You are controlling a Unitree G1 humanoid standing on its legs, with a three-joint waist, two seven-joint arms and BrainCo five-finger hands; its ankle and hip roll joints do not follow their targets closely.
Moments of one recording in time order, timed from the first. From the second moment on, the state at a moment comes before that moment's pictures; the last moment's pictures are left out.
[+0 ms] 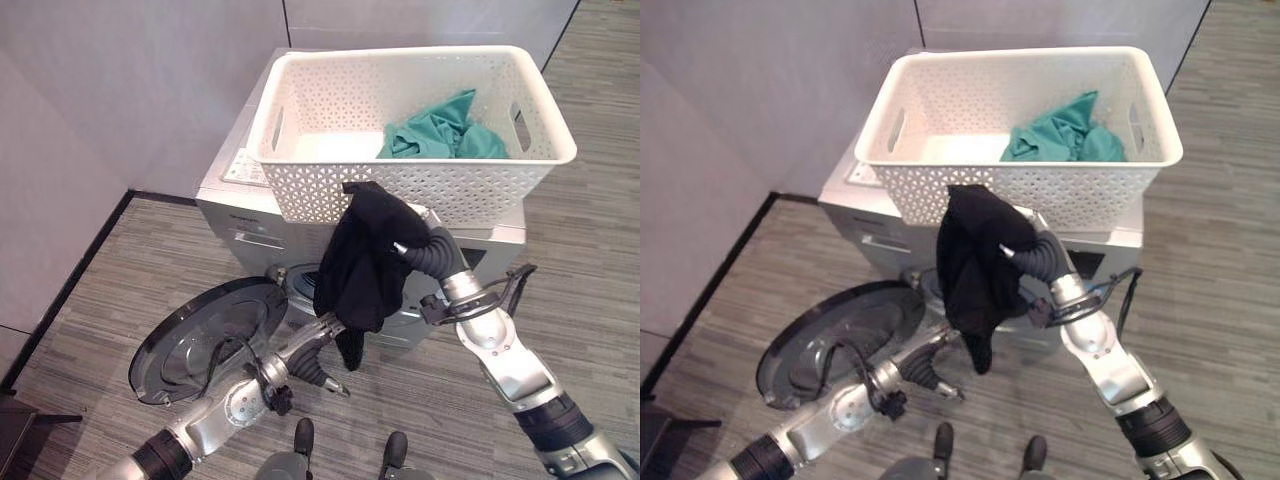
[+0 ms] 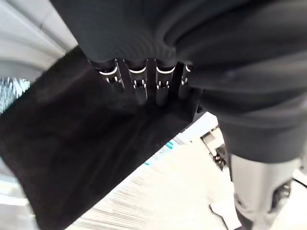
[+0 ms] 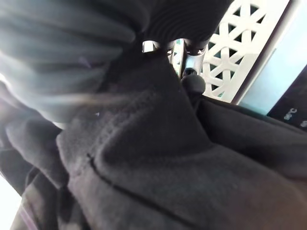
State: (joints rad) left arm -0.15 0.52 -0.72 0.10 0.26 -0.35 0.07; right arm -0.26 -0.57 0.31 -0.19 0.02 -0.14 -0.17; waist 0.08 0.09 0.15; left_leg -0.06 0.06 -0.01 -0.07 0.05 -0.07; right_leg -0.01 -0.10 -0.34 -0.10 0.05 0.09
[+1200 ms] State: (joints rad) left arm -0.25 0.24 -0.61 0.31 0.04 -0.10 0.15; right arm -0.28 -0.52 0.31 -0.19 0.02 -0.06 -0.23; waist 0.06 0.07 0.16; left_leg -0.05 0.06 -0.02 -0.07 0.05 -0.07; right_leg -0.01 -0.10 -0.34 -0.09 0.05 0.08
